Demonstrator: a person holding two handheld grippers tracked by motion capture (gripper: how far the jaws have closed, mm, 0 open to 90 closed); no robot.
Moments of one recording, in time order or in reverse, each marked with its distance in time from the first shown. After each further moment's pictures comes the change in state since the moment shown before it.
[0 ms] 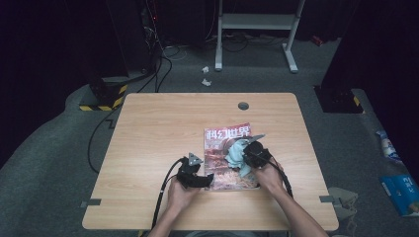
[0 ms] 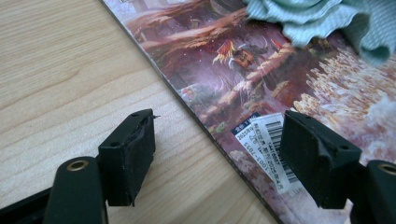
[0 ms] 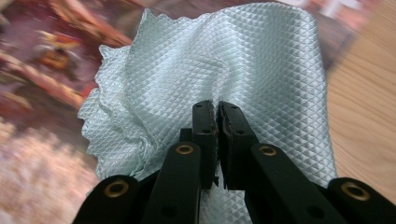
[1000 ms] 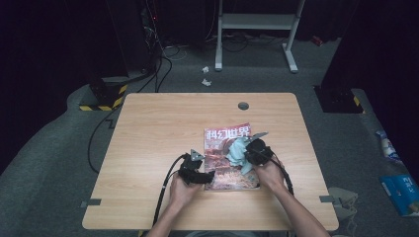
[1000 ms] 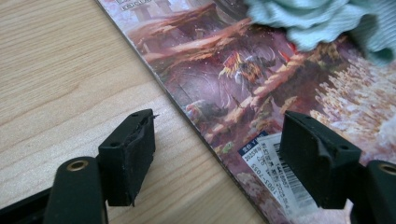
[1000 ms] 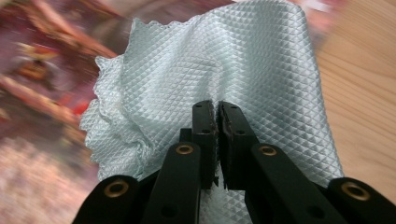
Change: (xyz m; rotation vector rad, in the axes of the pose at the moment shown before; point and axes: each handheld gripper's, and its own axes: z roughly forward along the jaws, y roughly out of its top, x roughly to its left) left arm 0.004 0.011 0.007 0.026 0.004 -0.004; right arm -0.015 -0.001 0.000 -0.025 0.002 0.031
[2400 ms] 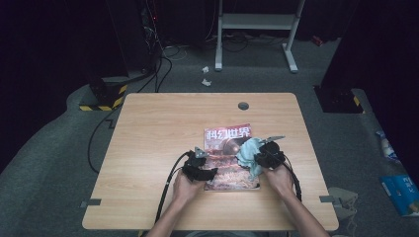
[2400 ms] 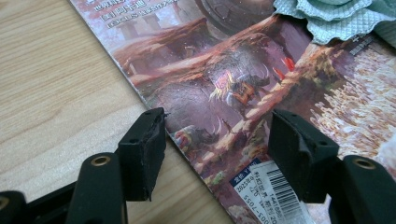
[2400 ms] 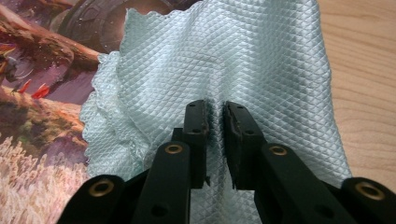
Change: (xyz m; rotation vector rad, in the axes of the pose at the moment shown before) left arm -0.005 0.010 0.008 0.011 -0.015 0.019; right arm -0.022 -0.027 -0.009 -0.020 0.004 0.168
